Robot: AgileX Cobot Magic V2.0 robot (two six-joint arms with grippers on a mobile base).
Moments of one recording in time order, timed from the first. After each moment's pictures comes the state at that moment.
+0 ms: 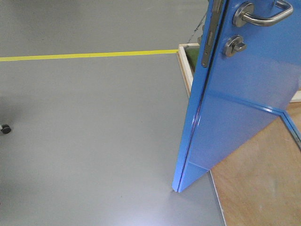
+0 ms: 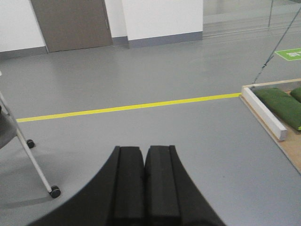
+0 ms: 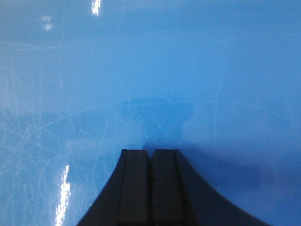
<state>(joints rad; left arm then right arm) 0.05 -0.01 0.03 0.04 0.28 0.03 -0.05 1.55 -1.49 1.60 0.32 0.05</state>
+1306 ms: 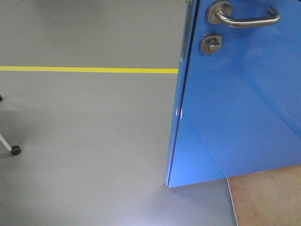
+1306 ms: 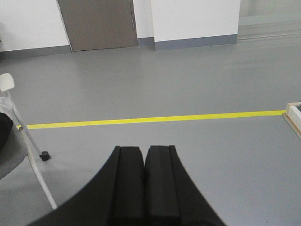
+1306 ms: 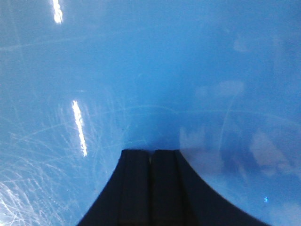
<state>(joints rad) 0.05 -0.01 0.03 0.04 0.28 0.03 -0.04 1.55 -1.49 1.60 0.44 0.05</state>
